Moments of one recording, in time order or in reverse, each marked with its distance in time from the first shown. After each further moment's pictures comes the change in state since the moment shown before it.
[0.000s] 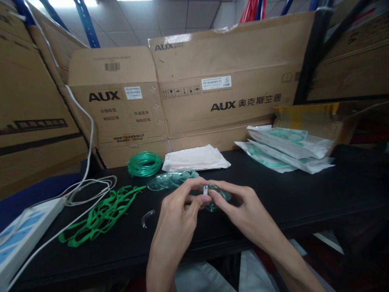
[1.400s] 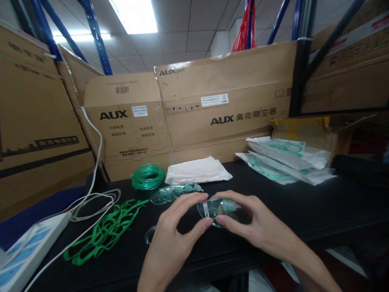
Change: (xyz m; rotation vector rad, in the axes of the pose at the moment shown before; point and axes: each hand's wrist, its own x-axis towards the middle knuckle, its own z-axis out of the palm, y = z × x) left_hand -0.003 -0.003 -0.021 0.280 -0.032 0.184; right_hand 0.001 -0.011 -0.031 -0.114 -0.234 -0.011
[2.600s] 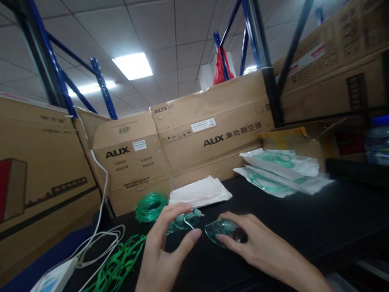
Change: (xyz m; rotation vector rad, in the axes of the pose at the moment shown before) left_hand 0.026 0.021 -0.023 -0.044 0.178 0.076; right_hand -0.008 0.013 -0.007 -0.285 0.139 0.151
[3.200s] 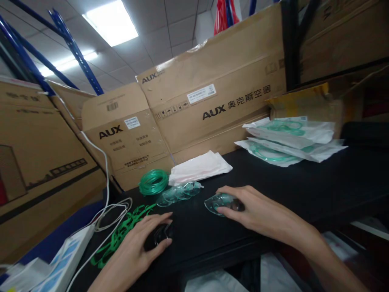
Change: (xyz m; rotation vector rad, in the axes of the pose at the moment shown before) left_hand -0.043 -0.053 -0.078 0.661 -0.543 -0.082; right_hand 0.004 0.013 -0.001 0.017 -0.132 0.014
